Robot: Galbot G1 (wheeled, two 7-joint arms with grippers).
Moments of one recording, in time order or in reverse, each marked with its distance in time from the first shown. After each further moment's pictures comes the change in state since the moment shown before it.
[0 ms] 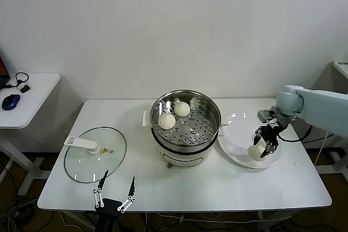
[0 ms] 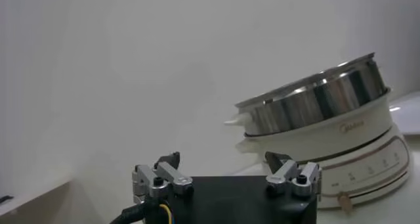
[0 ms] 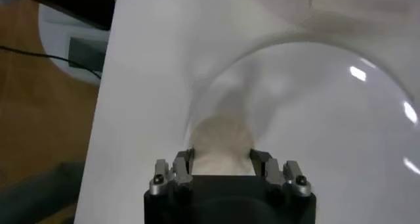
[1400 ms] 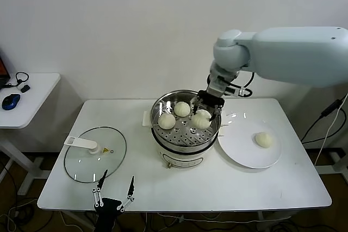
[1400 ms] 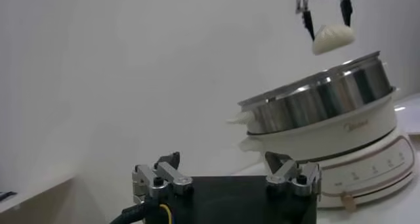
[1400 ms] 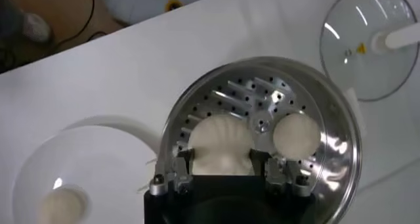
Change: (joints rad) left arm -0.007 0.000 0.000 0.007 -0.005 0.005 -0.008; right arm 0.316 0.369 0.040 0.238 -0.141 0.383 0.062
